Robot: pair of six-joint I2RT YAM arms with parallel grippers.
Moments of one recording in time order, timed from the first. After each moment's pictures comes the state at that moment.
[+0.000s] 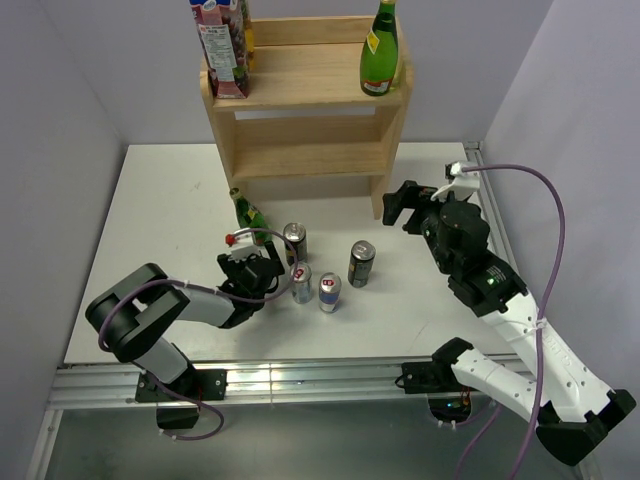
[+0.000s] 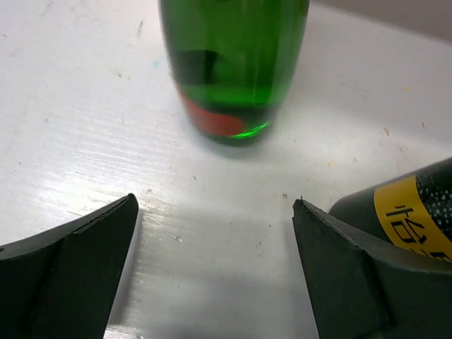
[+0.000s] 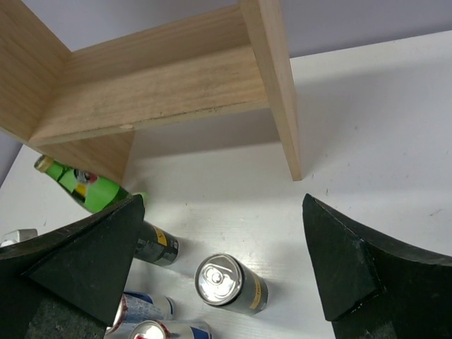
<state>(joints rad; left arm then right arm) -0.80 1.58 0.41 0.62 -0.82 -0.65 0.55 0.81 0.99 -0.36 0.40 0.40</state>
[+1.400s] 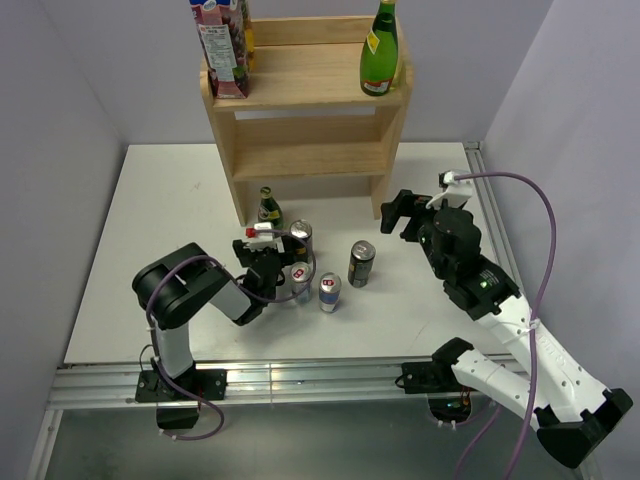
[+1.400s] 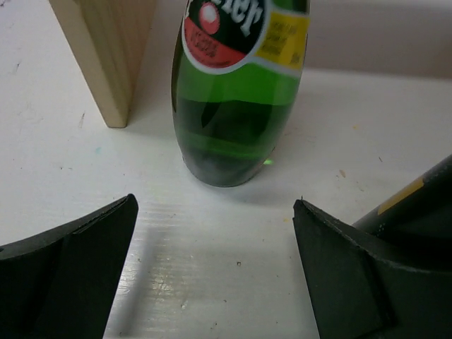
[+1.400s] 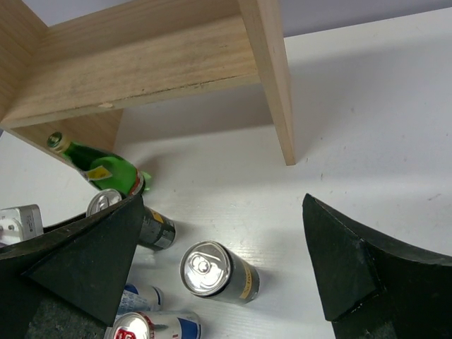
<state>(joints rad) -0.79 1.86 0.48 1.15 -0.81 -0.30 0.55 0.79 0.89 -0.33 0.40 0.41</state>
